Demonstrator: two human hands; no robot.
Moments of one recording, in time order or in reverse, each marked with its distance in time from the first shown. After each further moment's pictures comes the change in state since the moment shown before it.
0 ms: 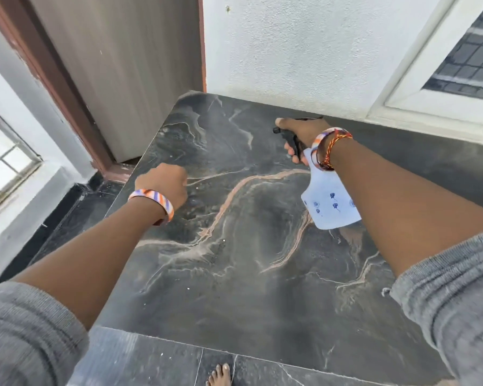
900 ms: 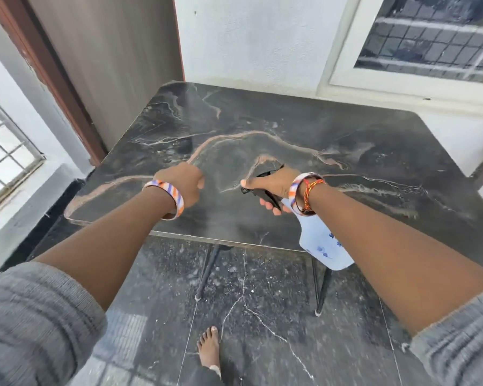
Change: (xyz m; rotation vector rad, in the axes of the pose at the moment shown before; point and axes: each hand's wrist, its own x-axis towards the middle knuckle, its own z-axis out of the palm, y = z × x) left_hand -0.167 0.079 0.004 0.042 -0.096 0.204; right_hand -0.209 0.127 -0.019 -0.239 -0.224 0.085
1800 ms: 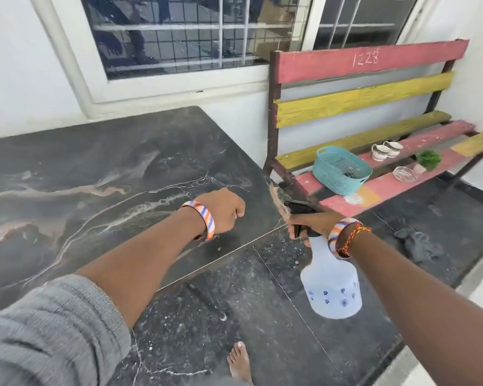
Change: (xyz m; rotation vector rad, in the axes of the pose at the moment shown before) left_hand 0.026 0.440 0.039 0.006 -0.200 0.924; right_hand -0.165 0.339 -0.260 0.476 0.624 0.228
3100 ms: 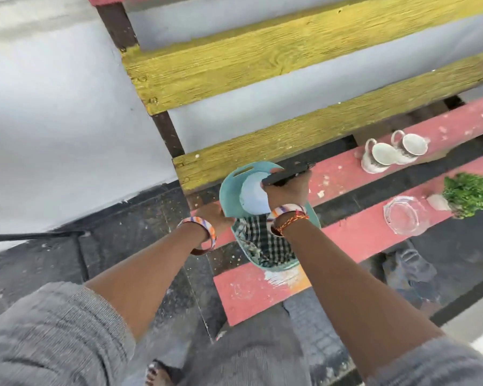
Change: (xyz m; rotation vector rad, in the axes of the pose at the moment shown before) left_hand 0.610 0.155 0.082 -0.602 -0.390 -0.636; right_hand 0.516 0.054 -0.330 0.295 0.358 0.107
